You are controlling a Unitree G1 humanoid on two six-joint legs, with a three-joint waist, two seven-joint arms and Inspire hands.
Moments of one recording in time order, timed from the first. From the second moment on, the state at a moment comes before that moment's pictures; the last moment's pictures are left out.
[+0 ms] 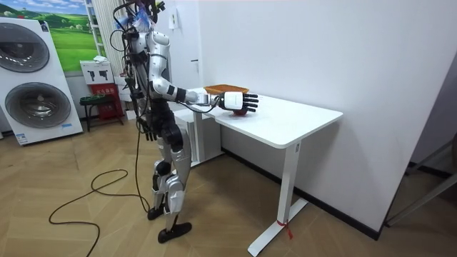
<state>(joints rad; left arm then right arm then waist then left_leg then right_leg) 0.28 0.23 0.11 1.12 0.19 -0.01 0.06 0.33 -0.30 -0.06 0.12 -0.01 -0.17 -0.40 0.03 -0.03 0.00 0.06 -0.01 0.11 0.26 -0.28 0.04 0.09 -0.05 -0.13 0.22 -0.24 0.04</state>
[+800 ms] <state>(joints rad) 0.28 0.23 0.09 1.11 0.19 -0.01 0.10 0.31 -0.26 -0.03 0.25 -0.13 -0.23 -0.41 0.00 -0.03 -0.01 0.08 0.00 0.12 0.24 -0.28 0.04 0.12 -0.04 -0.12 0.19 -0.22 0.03</state>
